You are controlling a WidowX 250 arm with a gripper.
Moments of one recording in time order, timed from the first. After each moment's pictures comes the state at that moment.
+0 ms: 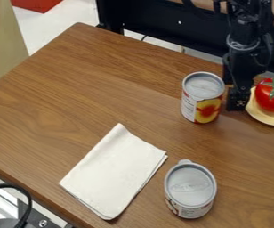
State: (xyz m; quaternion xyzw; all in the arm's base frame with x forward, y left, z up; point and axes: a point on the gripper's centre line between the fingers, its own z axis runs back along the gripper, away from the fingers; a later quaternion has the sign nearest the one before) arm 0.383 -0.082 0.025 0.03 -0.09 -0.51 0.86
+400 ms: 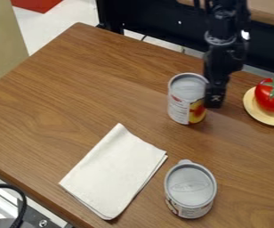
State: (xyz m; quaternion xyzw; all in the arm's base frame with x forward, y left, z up) arm 0.373 -0.055 0.017 0.03 -0.04 -0.54 0.84
